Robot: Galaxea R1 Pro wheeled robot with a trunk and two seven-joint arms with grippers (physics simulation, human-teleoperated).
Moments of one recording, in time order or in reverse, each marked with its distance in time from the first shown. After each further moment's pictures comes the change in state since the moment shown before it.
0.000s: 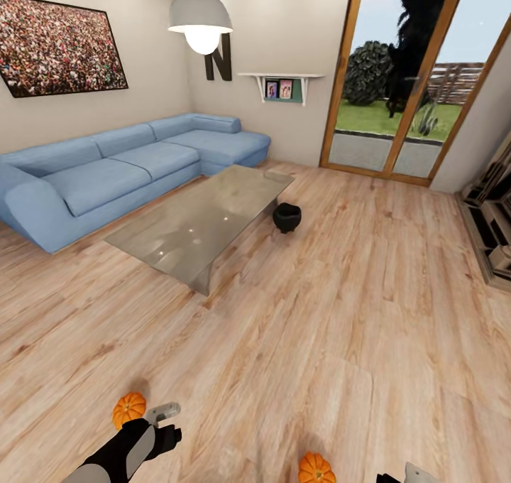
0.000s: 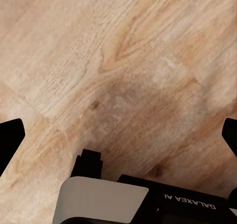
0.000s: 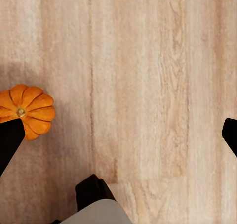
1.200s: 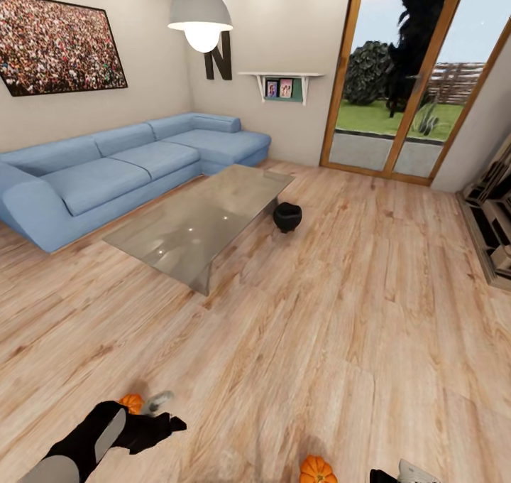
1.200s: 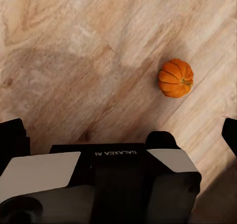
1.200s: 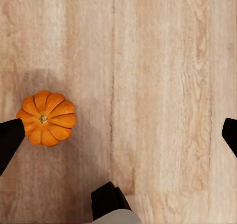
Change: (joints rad) left arm 0.000 0.129 0.011 -0.124 0.009 0.340 -0.491; right arm 0.001 0.004 0.028 0.007 -0.015 -0.043 0.066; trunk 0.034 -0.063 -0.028
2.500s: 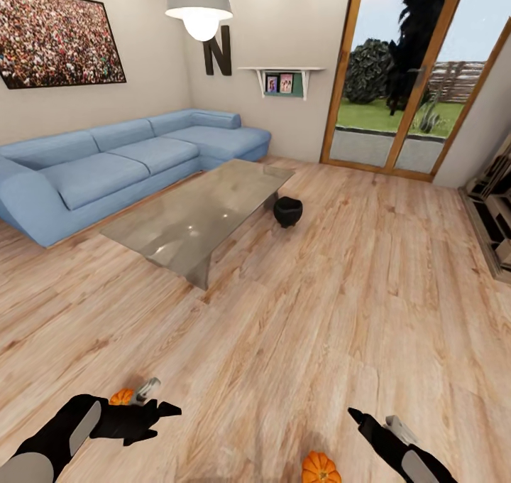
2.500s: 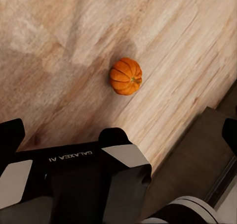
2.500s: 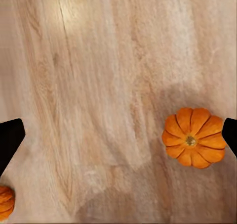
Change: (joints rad) left arm -0.003 0.093 0.040 -0.046 0.003 0.155 -0.327; right arm -0.109 -0.050 -0.191 -0.014 -0.233 0.222 0.493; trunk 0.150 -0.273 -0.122
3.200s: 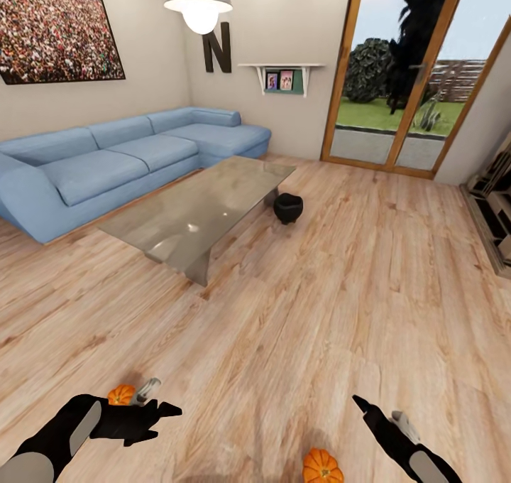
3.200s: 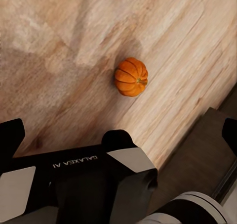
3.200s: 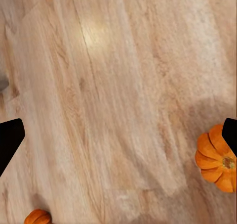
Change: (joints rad) left arm 0.000 -0.001 0.002 0.000 0.001 0.011 -0.003; right arm 0.003 -0.011 -0.064 0.000 -0.100 -0.012 0.114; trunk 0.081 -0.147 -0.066
